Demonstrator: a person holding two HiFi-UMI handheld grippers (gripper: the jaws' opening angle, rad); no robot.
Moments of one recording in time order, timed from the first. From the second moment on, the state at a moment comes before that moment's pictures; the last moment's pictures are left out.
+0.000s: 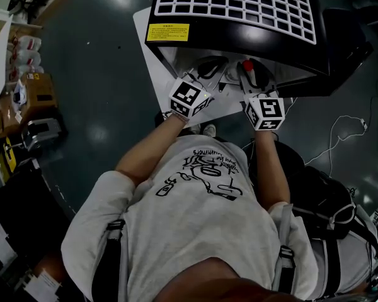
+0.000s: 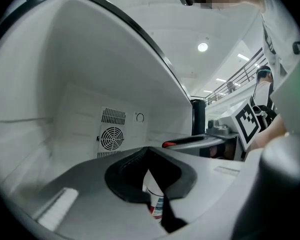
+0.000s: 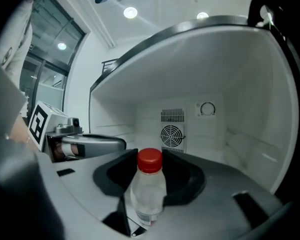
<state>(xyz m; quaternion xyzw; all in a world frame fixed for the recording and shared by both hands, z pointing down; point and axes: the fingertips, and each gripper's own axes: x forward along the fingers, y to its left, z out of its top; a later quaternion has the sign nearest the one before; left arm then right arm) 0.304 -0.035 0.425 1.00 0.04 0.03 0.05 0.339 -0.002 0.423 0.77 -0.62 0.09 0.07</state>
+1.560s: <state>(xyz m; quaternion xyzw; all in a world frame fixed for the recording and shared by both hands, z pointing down) 0.247 0.032 0.312 1.00 0.08 0.00 0.06 0.271 0.063 0.302 0.73 -0.68 0.06 0.08</state>
